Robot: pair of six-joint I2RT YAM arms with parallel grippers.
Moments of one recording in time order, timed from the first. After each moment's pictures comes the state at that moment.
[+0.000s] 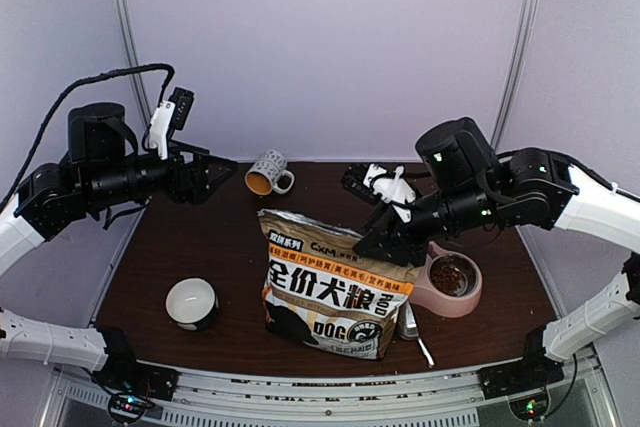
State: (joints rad) left arm -0.82 0.96 1.19 -0.50 -0.05 -0.20; right arm 1.12 1.30 1.38 -0.75 -0.06 -0.08
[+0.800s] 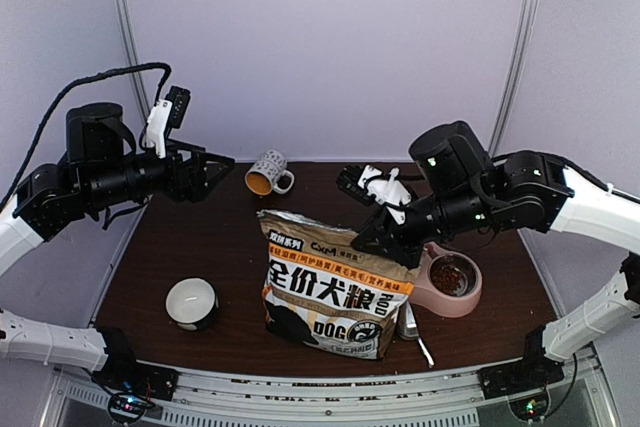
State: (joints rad) left arm -0.82 0.95 1.19 -0.49 -0.09 -0.20; right arm 1.13 1.32 1.38 -0.75 -0.01 -0.04
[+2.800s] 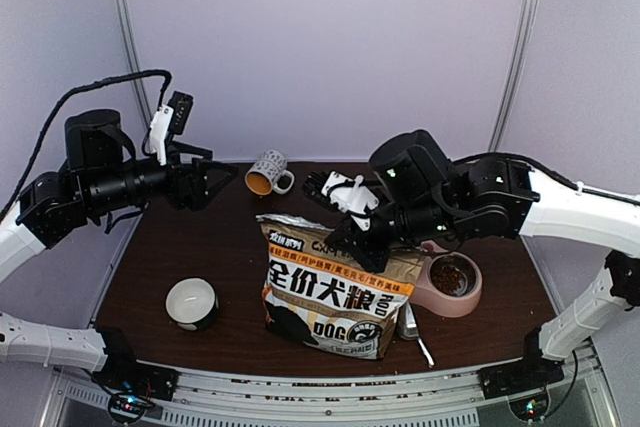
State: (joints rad) left arm -0.82 0.93 1.14 -0.43 -0.01 -0.16; right arm 1.21 1.46 1.45 -0.66 0.09 -0.05
